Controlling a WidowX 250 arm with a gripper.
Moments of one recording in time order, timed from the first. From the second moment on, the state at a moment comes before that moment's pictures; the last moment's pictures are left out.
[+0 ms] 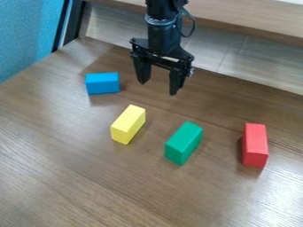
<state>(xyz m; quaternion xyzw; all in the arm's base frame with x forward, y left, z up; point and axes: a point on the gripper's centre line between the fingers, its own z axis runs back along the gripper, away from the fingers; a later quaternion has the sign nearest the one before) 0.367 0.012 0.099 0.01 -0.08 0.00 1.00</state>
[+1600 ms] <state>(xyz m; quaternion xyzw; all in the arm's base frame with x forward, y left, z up) 0.329 -0.053 0.054 -0.07 -0.07 -0.05 0.99</state>
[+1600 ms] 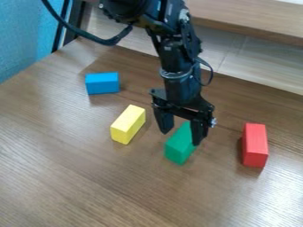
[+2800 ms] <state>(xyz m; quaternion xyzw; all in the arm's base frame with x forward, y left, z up) 0.313 -0.039 0.049 -0.04 -0.06 -0.01 1.00</state>
